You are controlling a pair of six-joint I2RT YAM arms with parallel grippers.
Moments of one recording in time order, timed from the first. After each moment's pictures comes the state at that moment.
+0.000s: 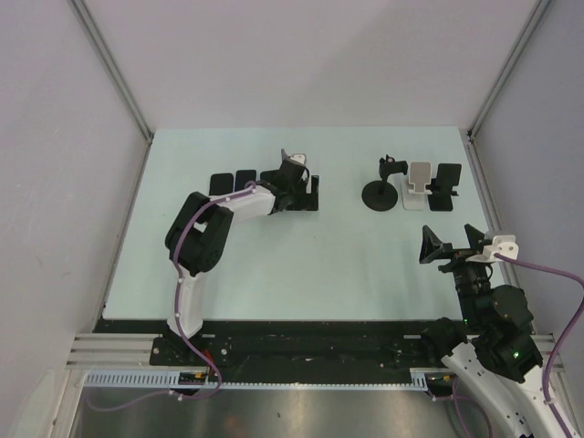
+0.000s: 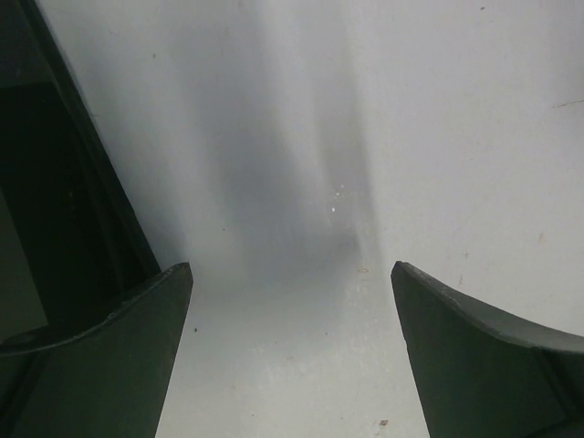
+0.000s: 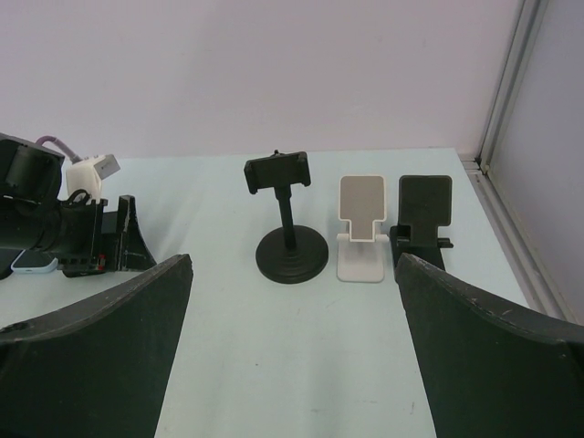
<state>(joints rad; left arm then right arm) -0.58 2.09 1.43 -0.15 -0.06 -0.43 0.58 0.09 0.59 -0.31 0.50 0.00</state>
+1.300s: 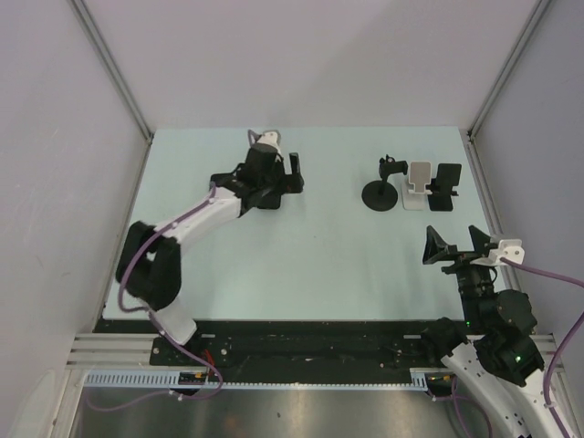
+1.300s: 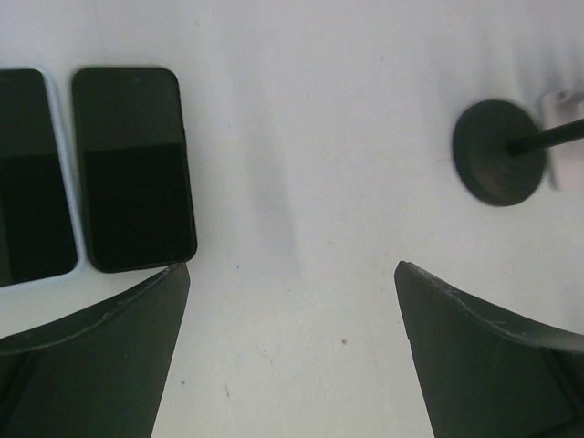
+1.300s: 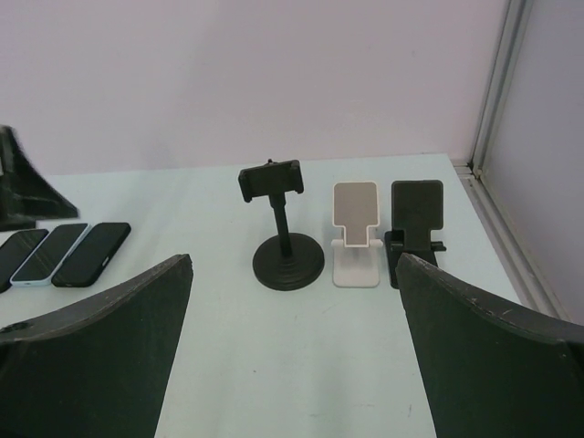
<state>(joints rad) -0.54 1.79 1.32 -0.18 -0.10 -0.45 0.57 0.06 0.59 -0.31 0.51 0.00</state>
